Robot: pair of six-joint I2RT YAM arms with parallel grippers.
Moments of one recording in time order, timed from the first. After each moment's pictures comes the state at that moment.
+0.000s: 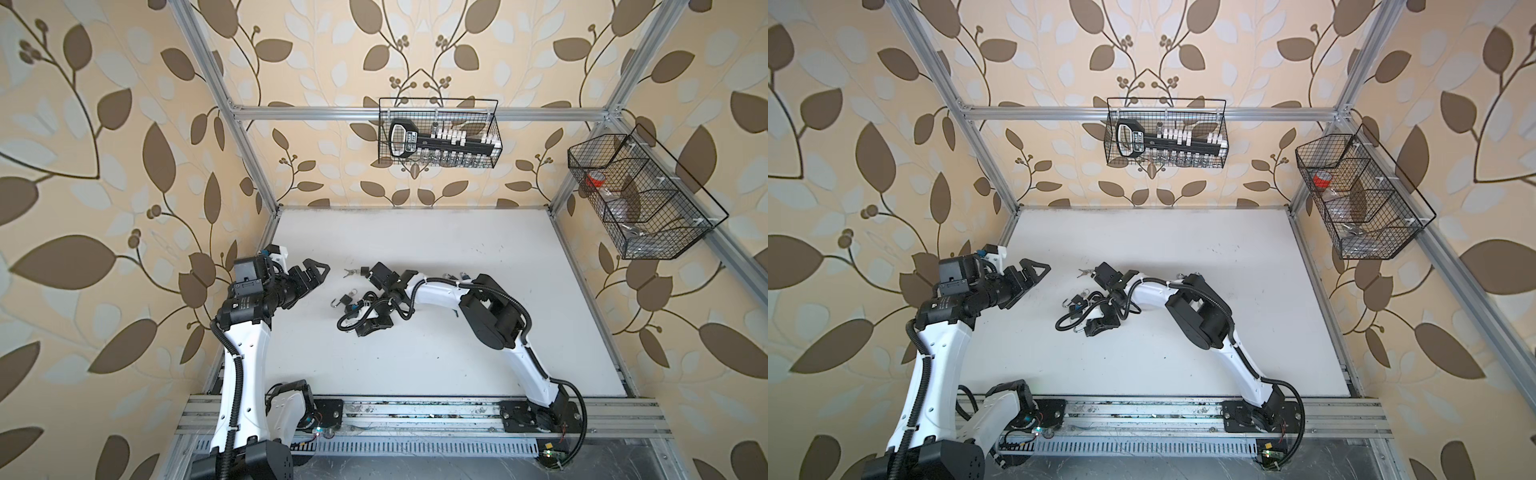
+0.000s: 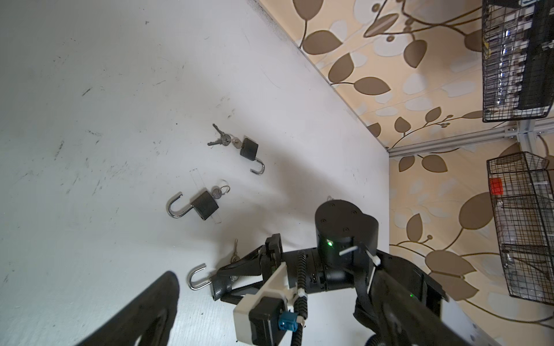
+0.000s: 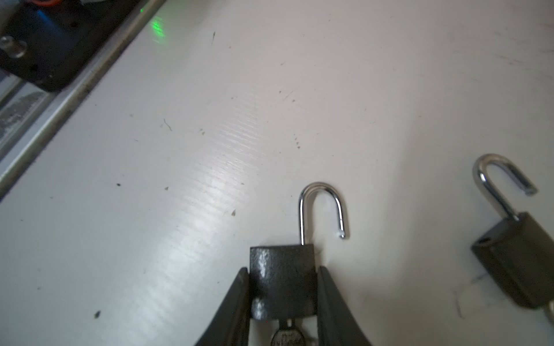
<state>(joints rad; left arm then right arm) 0.30 0.92 0.94 -0.79 0.63 -0.47 0.88 2.28 1.63 -0.47 -0.63 -0.90</state>
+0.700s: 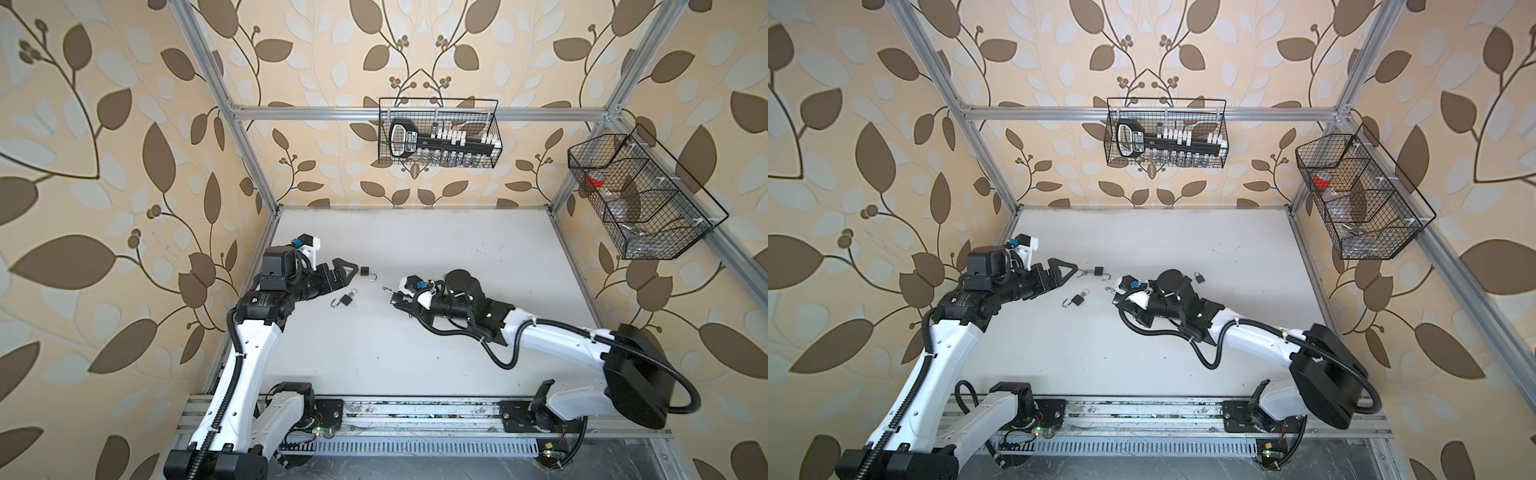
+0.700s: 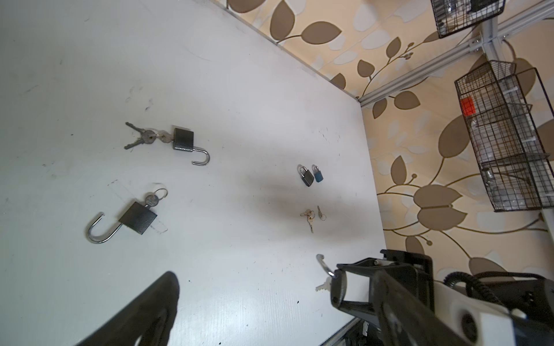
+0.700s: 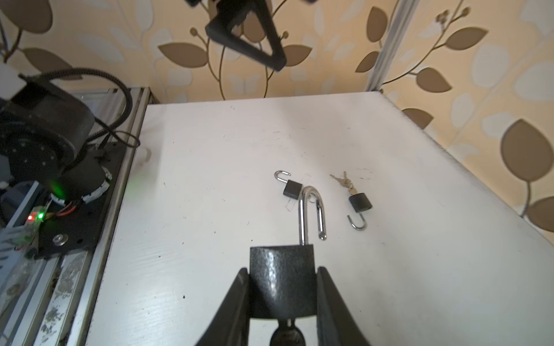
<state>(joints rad) -0.03 0.94 0.96 -0.67 0.57 -0.48 0.83 1.34 0.75 0.26 -0.28 -0.23</state>
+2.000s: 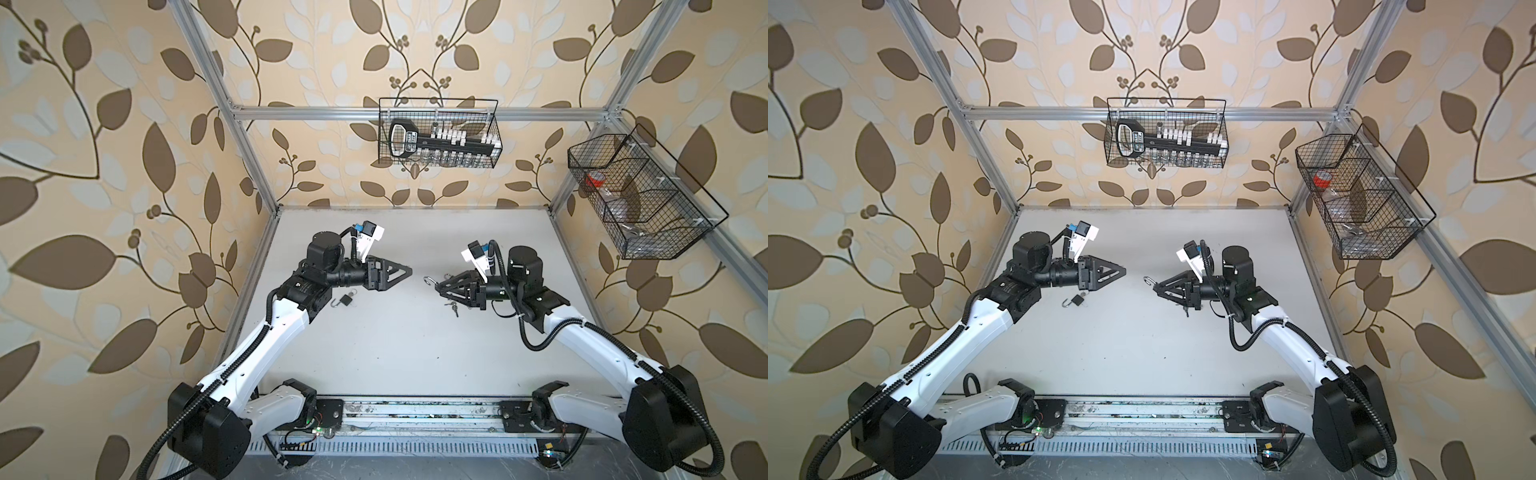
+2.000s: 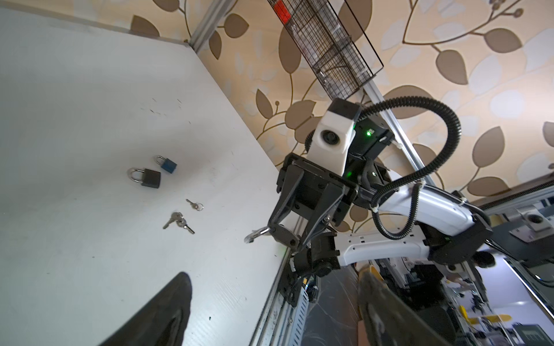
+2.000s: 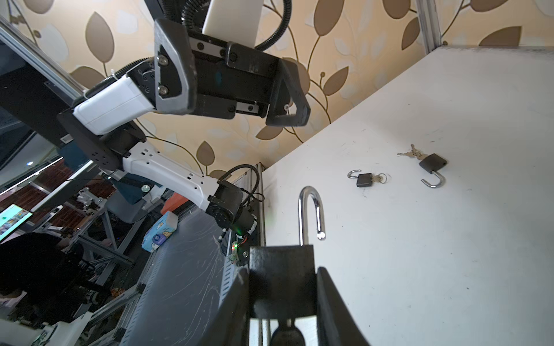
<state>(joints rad) -0.39 1.12 0.96 -0.15 0.92 -0.56 0.34 1.18 0.74 0.13 -1.10 0.27</state>
